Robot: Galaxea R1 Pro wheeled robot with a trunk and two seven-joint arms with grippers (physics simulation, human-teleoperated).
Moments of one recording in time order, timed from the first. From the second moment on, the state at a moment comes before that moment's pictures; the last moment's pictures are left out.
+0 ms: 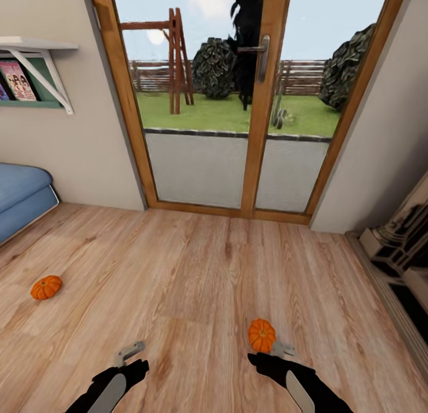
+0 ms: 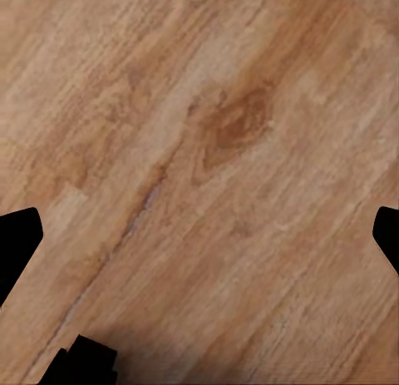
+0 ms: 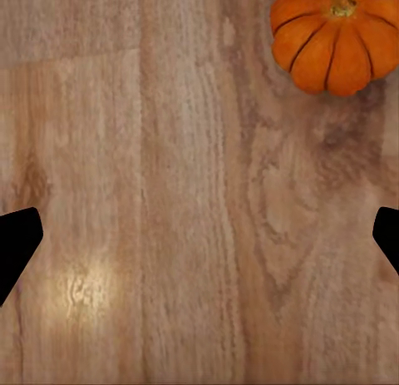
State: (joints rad) left arm -0.27 0.16 -0.36 -0.97 0.94 0.36 0.58; right arm -0.45 0.00 0.18 -0.50 -0.47 0.26 0.09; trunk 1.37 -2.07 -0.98
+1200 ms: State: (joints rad) left arm -0.34 0.16 -0.22 -1.30 1.01 0.78 0.58; right arm -0.45 -0.09 -0.12 -0.36 -0.55 0.18 0.26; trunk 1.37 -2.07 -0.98
